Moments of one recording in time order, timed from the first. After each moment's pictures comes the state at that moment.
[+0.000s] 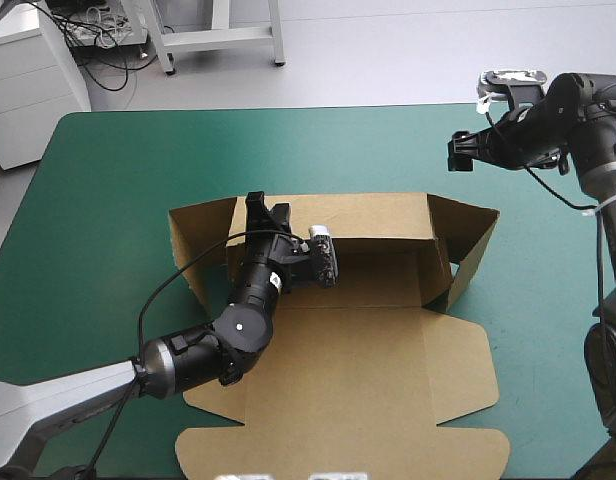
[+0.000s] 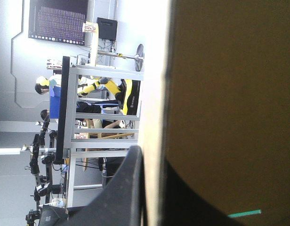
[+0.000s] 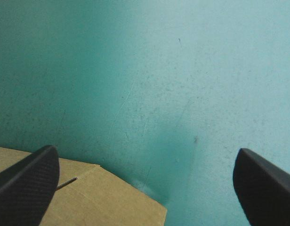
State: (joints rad) left arm -1.01 1.48 -0.94 1.65 0.77 -0.63; right arm 0.06 1.73 -1.88 0.15 1.24 -0.07
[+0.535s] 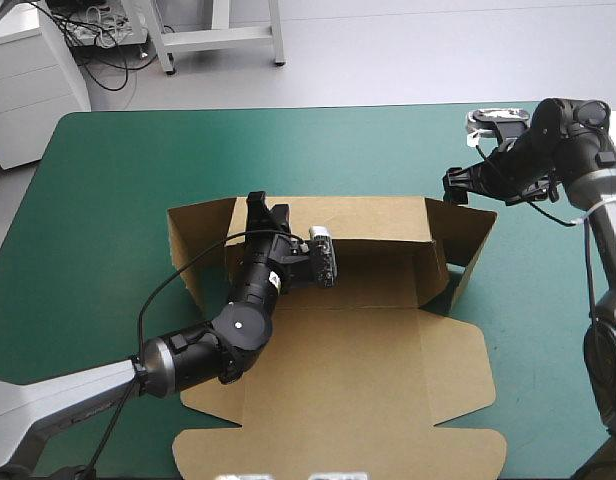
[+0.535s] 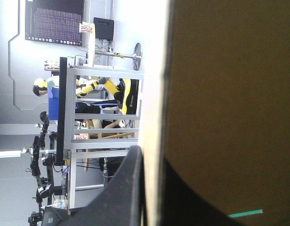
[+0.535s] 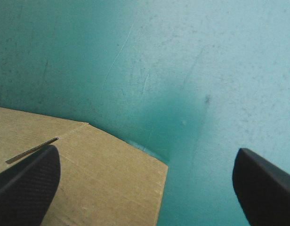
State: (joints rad) left arm -1.01 1.48 -0.94 1.64 0.76 -0.60; right arm 0.06 1.73 -1.72 0.17 1.24 -0.12
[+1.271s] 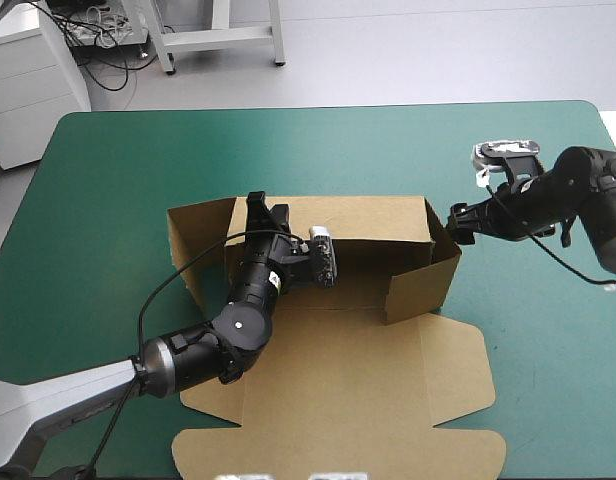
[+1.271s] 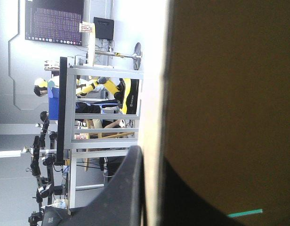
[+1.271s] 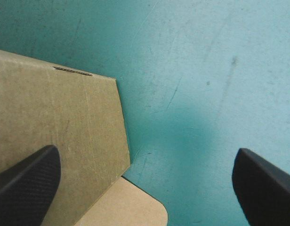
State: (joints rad) left arm -1.01 1.48 -0.94 1.64 0.76 -0.59; right arm 0.06 1.46 -1.37 0.25 1.12 -0.23
